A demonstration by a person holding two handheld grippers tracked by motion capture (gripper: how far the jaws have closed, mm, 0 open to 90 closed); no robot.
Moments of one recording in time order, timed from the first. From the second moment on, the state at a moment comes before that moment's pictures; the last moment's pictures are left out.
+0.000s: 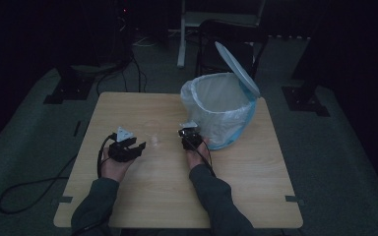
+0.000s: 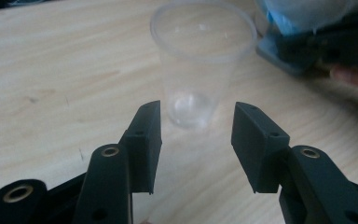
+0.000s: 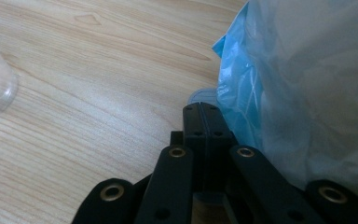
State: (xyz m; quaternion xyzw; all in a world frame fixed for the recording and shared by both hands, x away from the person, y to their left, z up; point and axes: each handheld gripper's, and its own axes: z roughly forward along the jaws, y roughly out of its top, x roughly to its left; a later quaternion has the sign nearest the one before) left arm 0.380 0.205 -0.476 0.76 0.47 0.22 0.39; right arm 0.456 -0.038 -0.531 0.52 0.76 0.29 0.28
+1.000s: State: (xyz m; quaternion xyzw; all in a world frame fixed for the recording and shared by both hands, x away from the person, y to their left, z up) left arm 0.426 0.187 -0.462 0.76 0.48 0.22 0.38; right arm 0.456 -0.038 -0.532 0.52 0.75 0.29 0.28
